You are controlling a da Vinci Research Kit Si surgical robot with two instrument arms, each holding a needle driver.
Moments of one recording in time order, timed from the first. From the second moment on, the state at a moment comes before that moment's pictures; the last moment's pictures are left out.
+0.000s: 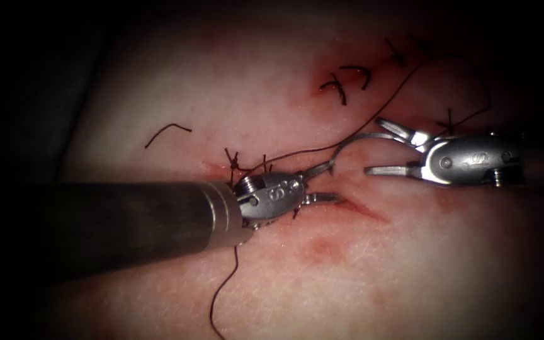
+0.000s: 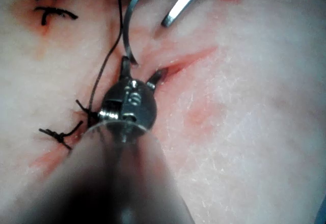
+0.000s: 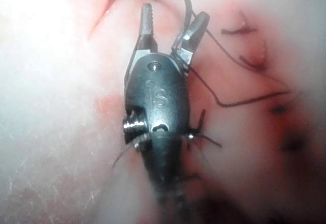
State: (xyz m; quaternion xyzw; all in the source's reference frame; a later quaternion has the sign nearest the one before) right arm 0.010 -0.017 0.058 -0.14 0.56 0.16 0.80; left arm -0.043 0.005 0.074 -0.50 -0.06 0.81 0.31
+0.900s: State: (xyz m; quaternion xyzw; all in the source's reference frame) right arm 0.010 -0.017 0.058 -0.15 0.55 0.15 0.81; left arm -0.041 0.005 0.072 -0.56 -0.17 0.77 0.26
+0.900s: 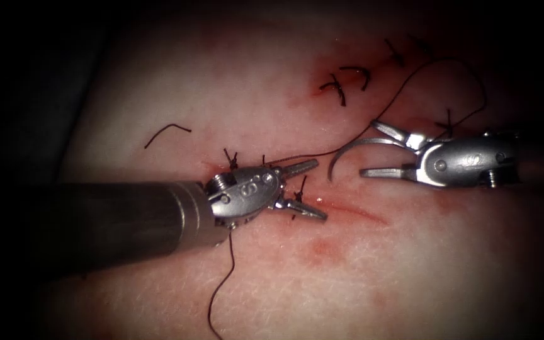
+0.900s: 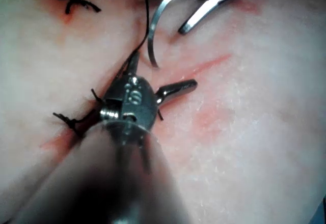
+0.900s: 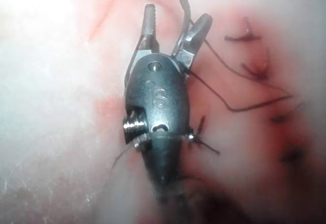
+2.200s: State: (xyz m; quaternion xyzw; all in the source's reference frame) right arm 0.011 -0.018 0.058 -0.16 0.55 0.14 0.81; left arm -0.040 0.011 0.072 -0.58 -0.20 0.73 0.32
